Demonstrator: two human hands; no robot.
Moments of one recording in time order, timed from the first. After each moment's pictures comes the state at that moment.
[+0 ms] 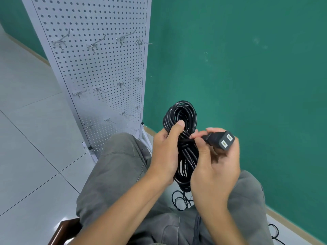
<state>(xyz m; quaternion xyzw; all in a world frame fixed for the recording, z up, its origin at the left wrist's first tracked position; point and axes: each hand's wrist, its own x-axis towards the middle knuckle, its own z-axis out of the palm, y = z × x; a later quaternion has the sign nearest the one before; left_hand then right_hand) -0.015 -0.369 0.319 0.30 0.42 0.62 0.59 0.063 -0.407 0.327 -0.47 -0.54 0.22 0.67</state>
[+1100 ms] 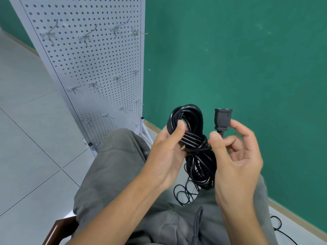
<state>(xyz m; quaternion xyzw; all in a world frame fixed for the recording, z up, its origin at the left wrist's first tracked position) -0.013 -0.371 0.297 0.30 0.28 0.60 0.69 0.104 -0.398 0.319 -0.44 -0.48 0.31 0.70</state>
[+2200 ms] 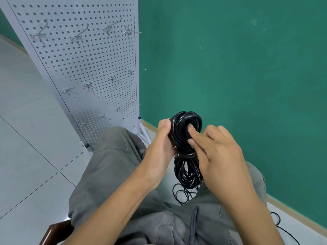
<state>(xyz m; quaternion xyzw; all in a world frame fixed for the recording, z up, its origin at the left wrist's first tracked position) -0.019 -0.366 0.296 0.39 0.34 0.55 0.66 0.125 -0.383 0.322 -0.51 -0.80 -0.08 0.31</state>
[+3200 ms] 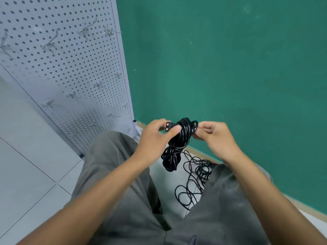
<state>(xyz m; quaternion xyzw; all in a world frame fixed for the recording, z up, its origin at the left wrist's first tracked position) -0.017 -0.261 0.250 0.60 0.53 0.43 0.41 0.180 -0.255 0.268 -0.57 -0.57 0.44 0.40</state>
